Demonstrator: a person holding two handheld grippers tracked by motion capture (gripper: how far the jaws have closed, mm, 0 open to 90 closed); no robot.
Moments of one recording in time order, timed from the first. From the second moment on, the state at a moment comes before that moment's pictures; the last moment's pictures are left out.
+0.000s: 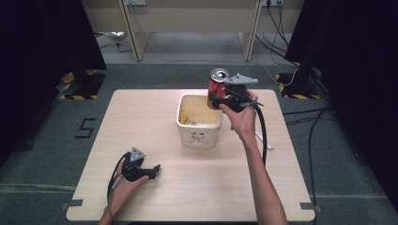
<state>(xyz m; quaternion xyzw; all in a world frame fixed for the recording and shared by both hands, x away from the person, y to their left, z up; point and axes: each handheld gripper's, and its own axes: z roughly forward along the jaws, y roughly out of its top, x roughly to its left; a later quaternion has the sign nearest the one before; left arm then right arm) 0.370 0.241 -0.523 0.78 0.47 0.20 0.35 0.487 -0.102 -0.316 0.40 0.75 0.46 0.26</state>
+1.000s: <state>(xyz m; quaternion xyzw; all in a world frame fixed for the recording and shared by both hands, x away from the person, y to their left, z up) 0.370 0.241 -0.523 0.79 0.47 0.20 0.35 0.500 -0.027 -0.361 0.37 0.81 0.42 0.19</state>
